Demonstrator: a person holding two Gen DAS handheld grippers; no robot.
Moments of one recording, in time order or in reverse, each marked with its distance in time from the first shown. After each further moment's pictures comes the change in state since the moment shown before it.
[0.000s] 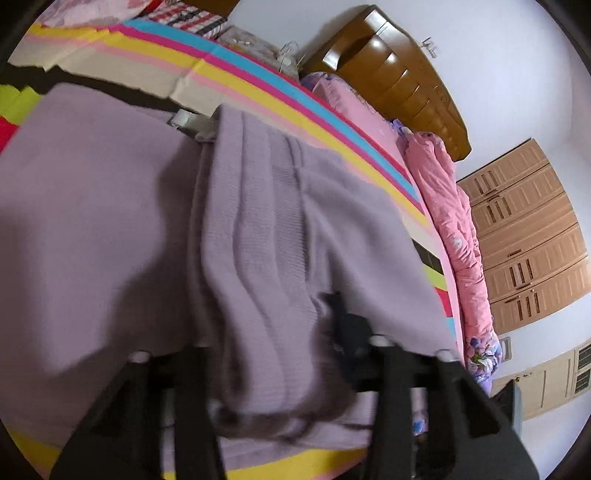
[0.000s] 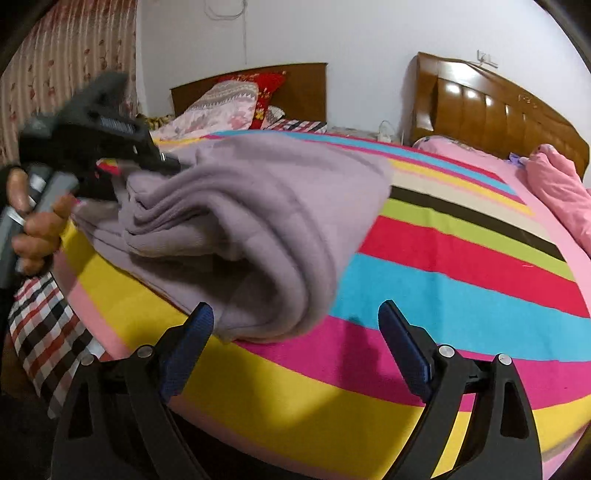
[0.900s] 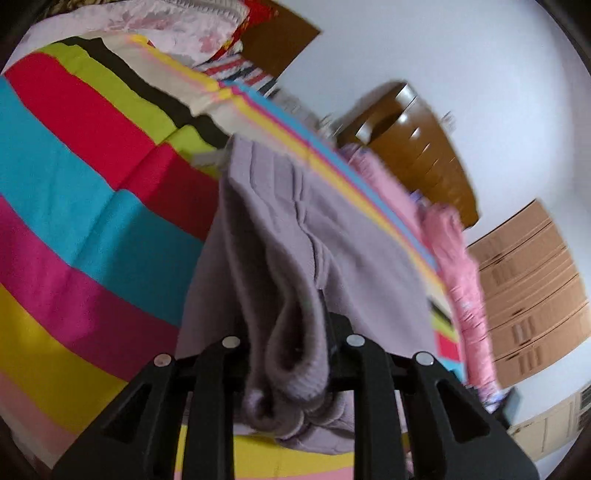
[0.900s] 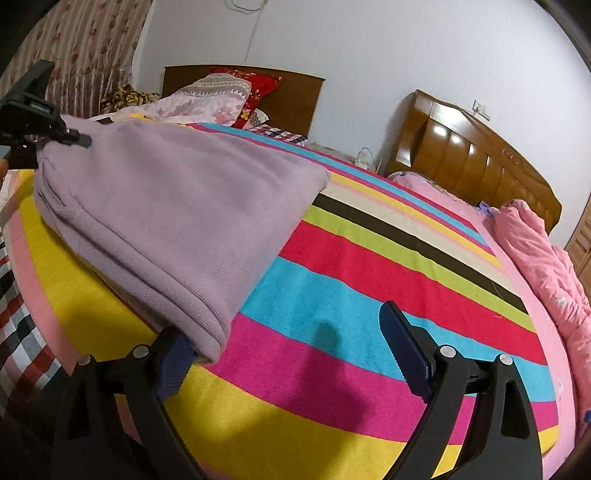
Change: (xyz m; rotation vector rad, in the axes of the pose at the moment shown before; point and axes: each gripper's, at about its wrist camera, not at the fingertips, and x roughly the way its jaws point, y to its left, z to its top) left arm -0.117 0.135 -0.016 -0.110 -0.255 0.020; right arm 0.014 0.041 0.006 -0.171 -0.052 -0.213
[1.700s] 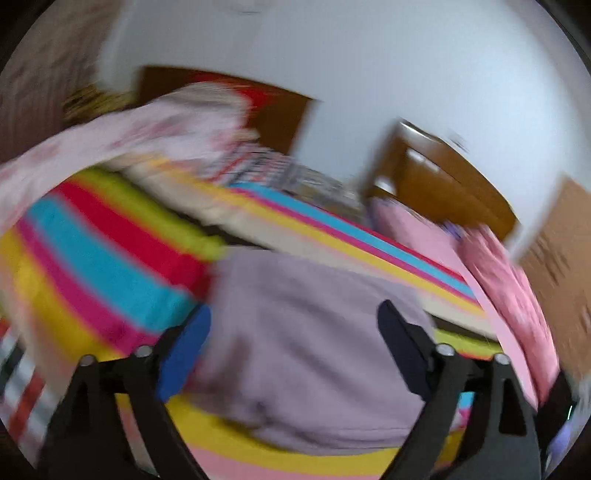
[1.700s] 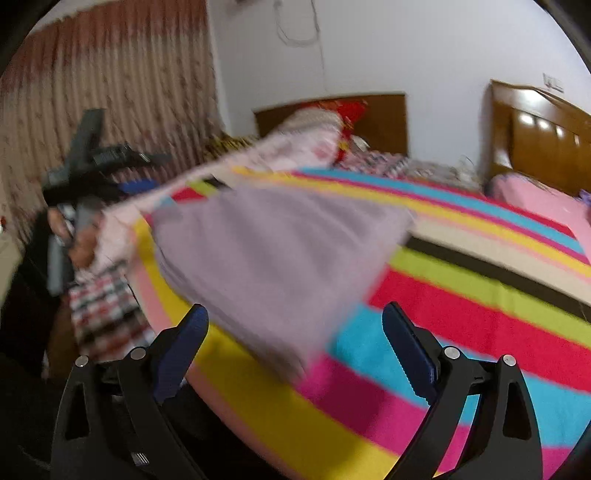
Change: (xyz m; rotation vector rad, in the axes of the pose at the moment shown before) left arm -0.062 -0.108 -0.017 0.277 -0.246 0.243; right arm -0.023 -0.048 0.039 0.088 -0.124 0.583
